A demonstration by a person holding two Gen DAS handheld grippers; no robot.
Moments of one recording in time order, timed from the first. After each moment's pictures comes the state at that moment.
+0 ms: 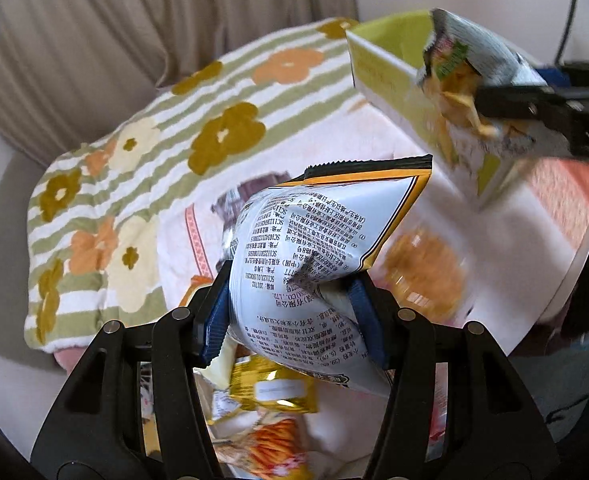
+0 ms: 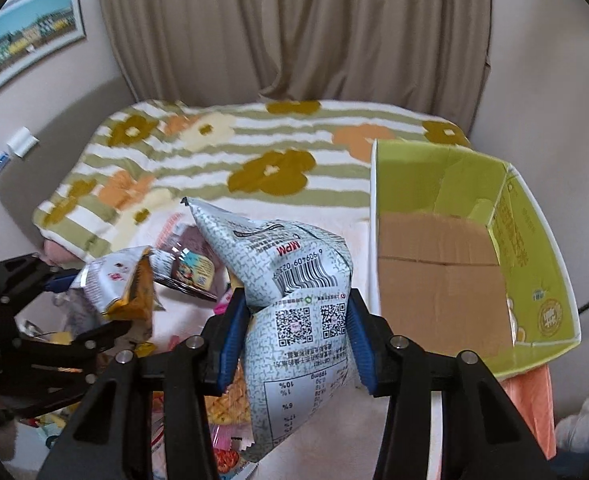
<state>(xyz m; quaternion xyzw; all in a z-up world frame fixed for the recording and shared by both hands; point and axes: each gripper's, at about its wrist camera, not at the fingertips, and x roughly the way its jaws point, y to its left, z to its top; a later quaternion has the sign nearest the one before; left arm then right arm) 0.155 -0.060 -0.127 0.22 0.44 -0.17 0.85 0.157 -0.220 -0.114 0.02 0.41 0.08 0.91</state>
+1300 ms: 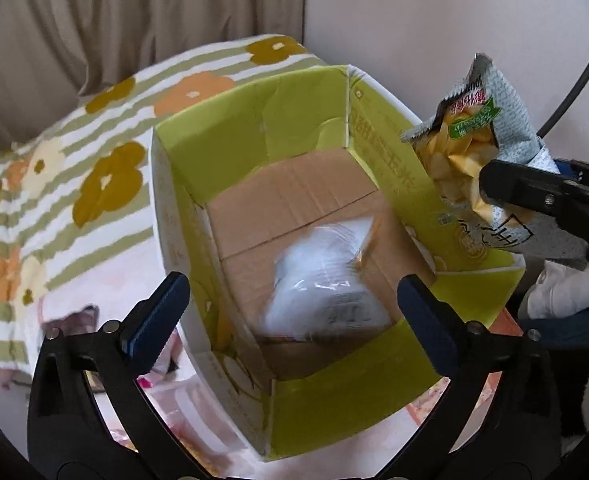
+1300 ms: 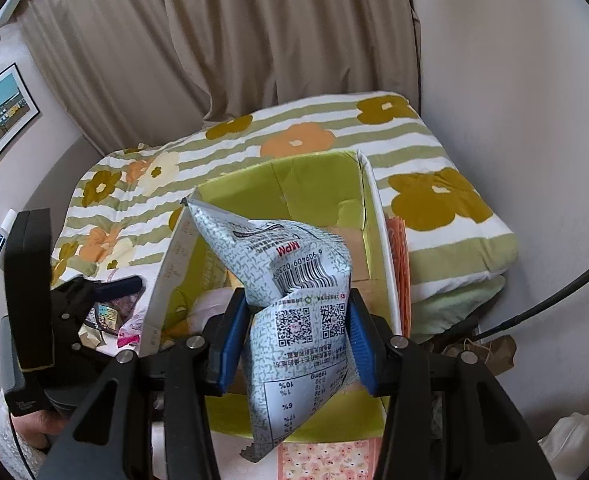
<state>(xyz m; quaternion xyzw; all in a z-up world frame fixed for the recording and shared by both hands) 0.233 -0.331 -0.128 0.12 0.49 -0.25 0.83 0.191 -0.464 -0.102 0.12 0.44 0.03 0.89</state>
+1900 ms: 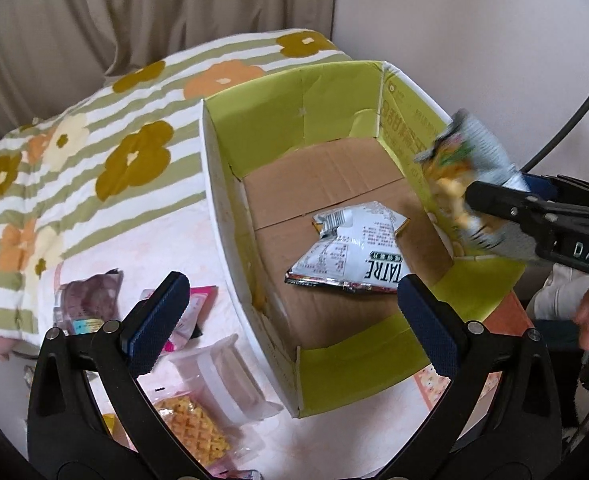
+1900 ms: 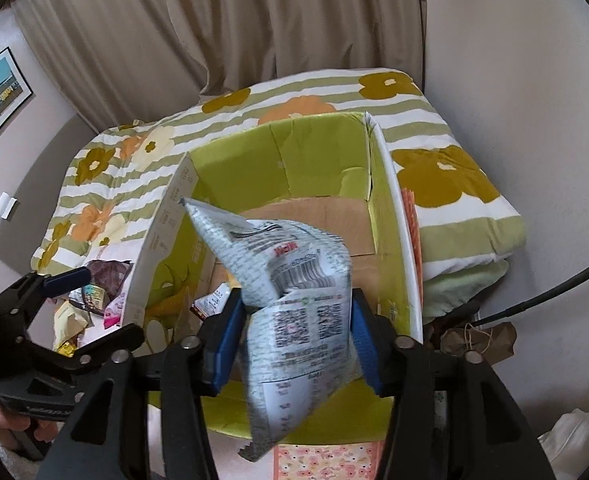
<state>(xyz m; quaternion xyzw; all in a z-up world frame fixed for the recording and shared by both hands) 0.221 -0.293 -0.120 0.11 0.49 -0.20 0.84 0.201 -0.455 -0.130 0.10 0.47 0.02 0.88</state>
